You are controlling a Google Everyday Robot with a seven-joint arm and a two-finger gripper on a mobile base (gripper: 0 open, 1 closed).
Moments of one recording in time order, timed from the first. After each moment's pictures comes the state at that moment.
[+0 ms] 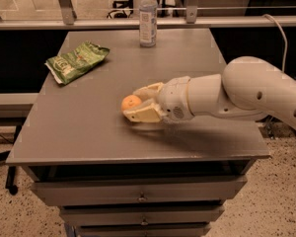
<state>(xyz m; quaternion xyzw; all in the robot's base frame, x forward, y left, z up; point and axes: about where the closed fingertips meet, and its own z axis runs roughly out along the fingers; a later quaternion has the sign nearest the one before) 0.521 0.017 0.850 -0.50 0.68 0.29 0.45</state>
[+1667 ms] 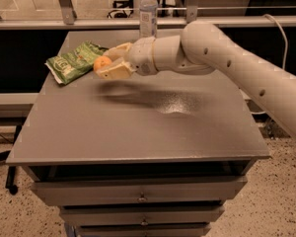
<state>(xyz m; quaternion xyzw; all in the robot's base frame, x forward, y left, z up) 0.650 0.096 0.891 -0.55 0.58 0.30 0.52</state>
